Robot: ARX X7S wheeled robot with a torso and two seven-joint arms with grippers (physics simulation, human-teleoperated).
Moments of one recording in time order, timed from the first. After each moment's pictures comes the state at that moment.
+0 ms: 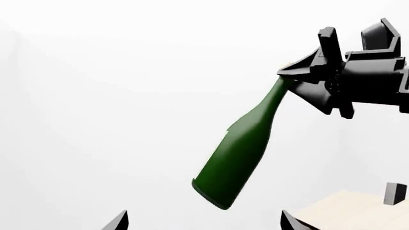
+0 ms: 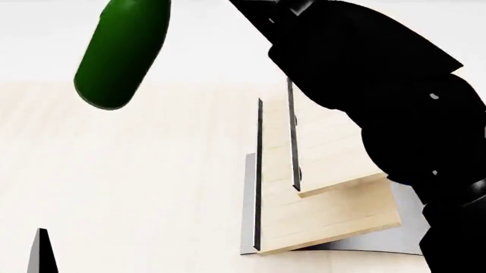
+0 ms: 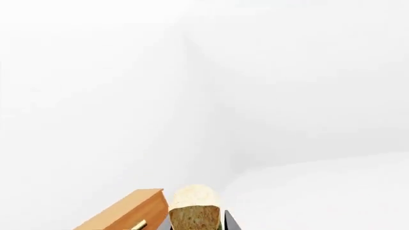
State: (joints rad) left arm 0.18 -0.44 0.34 0.66 -0.11 0.23 -0.47; right arm 1.48 0.41 -0.84 0.32 1.71 0.28 0.15
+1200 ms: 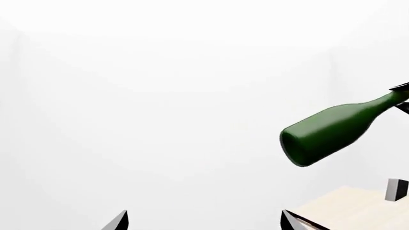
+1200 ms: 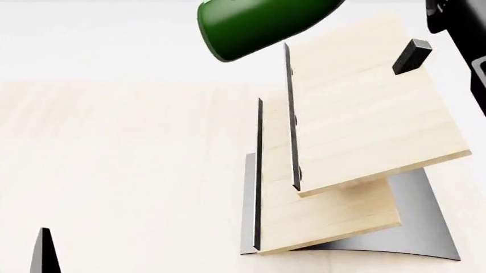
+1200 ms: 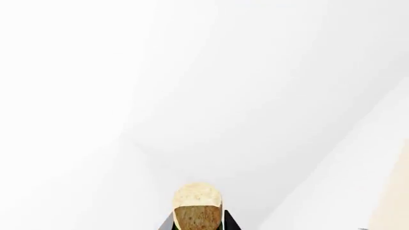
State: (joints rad) left arm 0.18 -0.45 0.35 0.64 -0.11 0.23 -0.48; right arm 1.24 0.69 -0.51 0.32 2.08 0.16 0.29
